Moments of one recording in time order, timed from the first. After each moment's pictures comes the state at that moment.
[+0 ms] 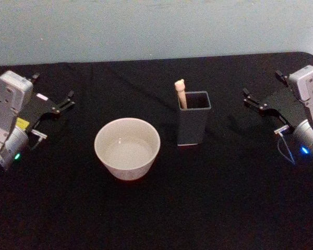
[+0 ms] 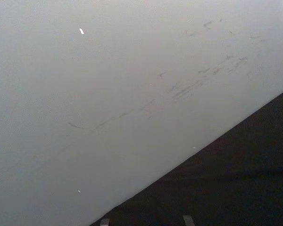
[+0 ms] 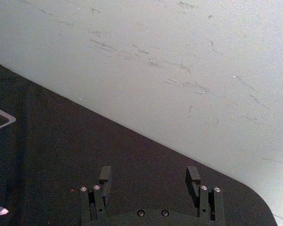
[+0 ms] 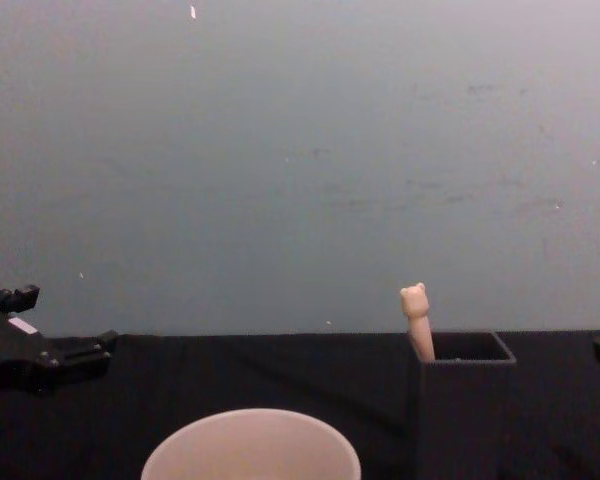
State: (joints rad) left arm -0.20 0.60 0.45 -1.41 -0.25 -0.12 0.03; right arm 0.20 0.60 -0.45 -1.41 0.25 -0.12 -0.03
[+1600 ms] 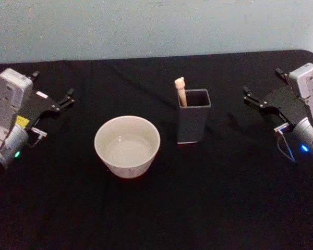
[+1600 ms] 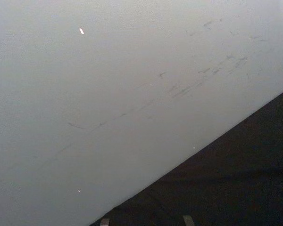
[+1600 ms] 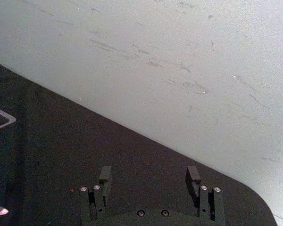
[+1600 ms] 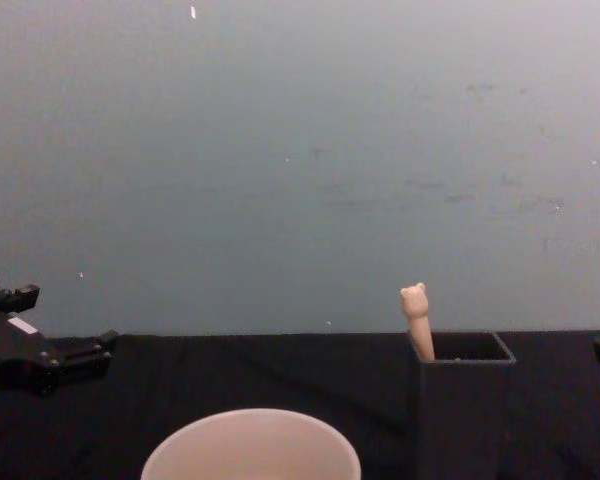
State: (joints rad) left arm -0.20 0.60 0.45 -1.41 -0.25 -0.12 0.03; right arm 0.20 0.60 -0.45 -1.41 0.25 -0.12 -0.03
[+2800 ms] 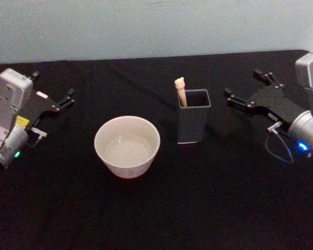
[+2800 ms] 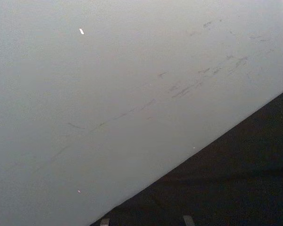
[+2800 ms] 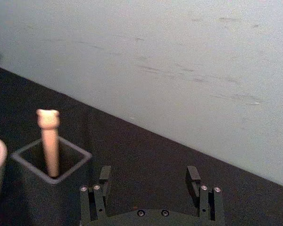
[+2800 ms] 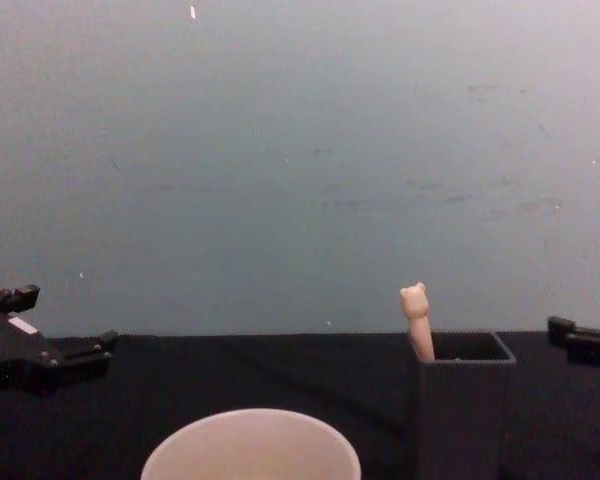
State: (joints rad) left arm -0.20 0.60 0.45 -1.41 -0.25 -0.12 0.03; right arm 0.15 0.60 -0.37 -1.54 0.41 -0.03 0.21
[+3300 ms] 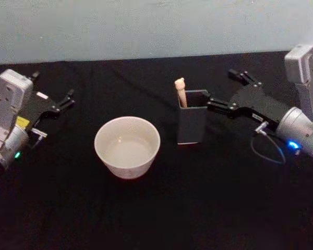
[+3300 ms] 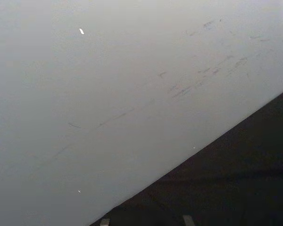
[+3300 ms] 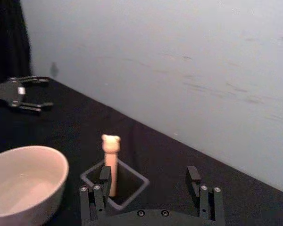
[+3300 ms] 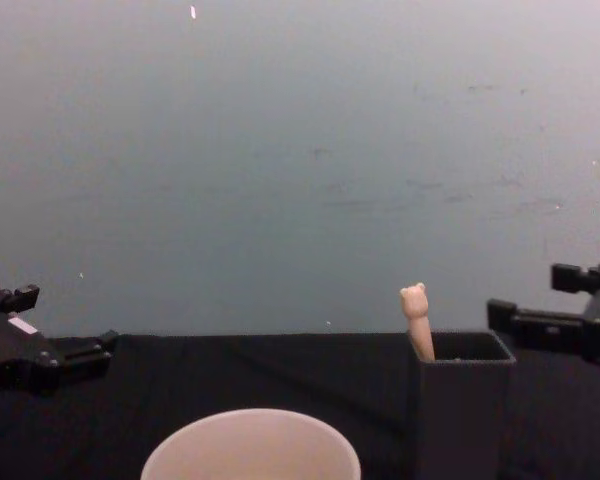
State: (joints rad) left arm -0.20 0.60 0.45 -1.41 -0.25 -0.12 0.03; right arm 0.17 0.59 -0.38 -1.60 0.45 0.02 0.37
